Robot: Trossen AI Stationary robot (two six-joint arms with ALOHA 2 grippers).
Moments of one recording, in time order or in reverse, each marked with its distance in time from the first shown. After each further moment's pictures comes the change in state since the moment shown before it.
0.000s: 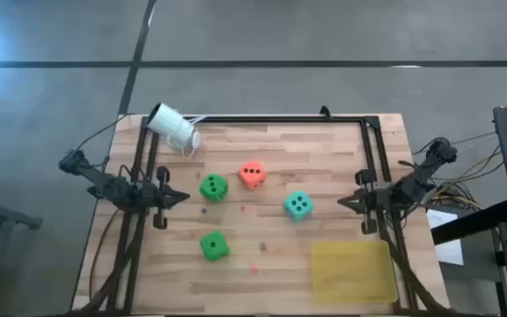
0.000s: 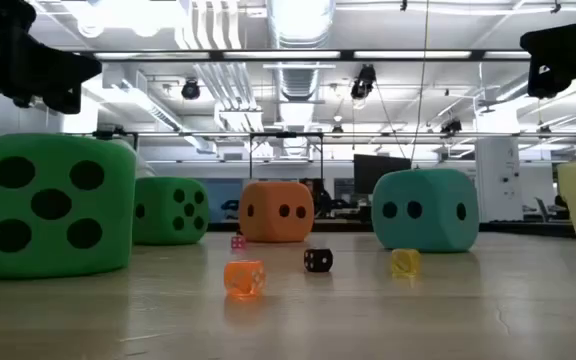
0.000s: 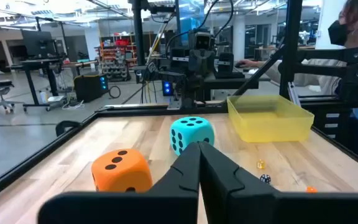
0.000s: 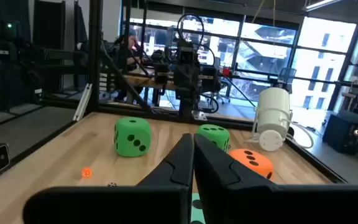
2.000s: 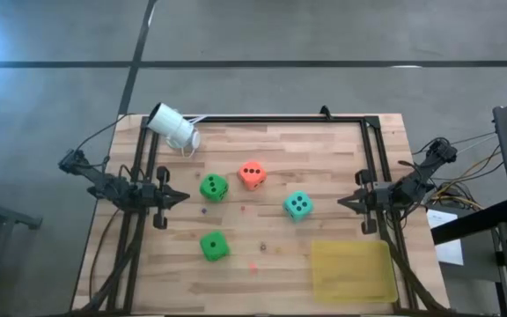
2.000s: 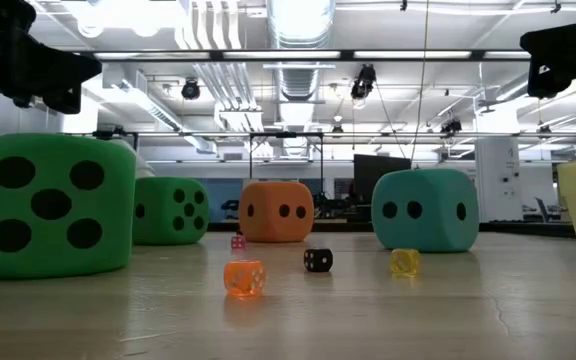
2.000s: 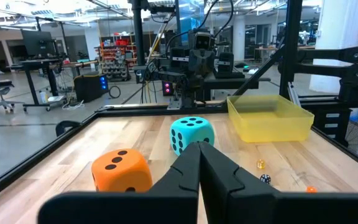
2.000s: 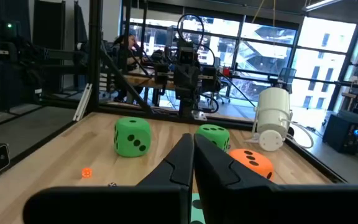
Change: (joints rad) left arm 0.000 0.000 0.000 0.000 0.000 0.000; right arm 0.000 0.000 0.000 0.000 0.000 0.000
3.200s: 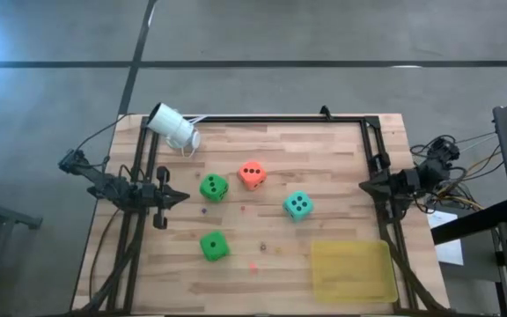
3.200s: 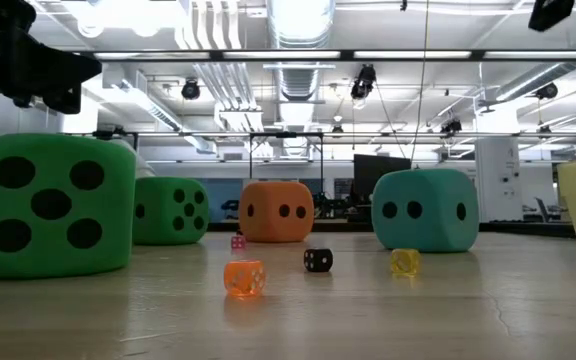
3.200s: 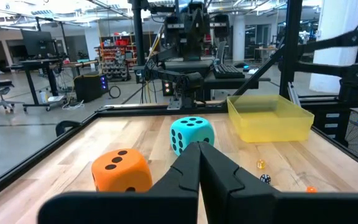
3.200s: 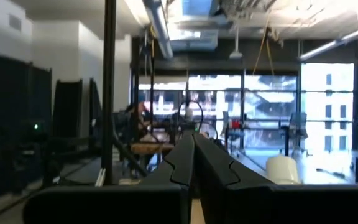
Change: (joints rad) left arm 0.000 0.000 0.000 0.000 0.000 0.000; right arm 0.000 0.044 0.246 0.103 -0.080 -0.069
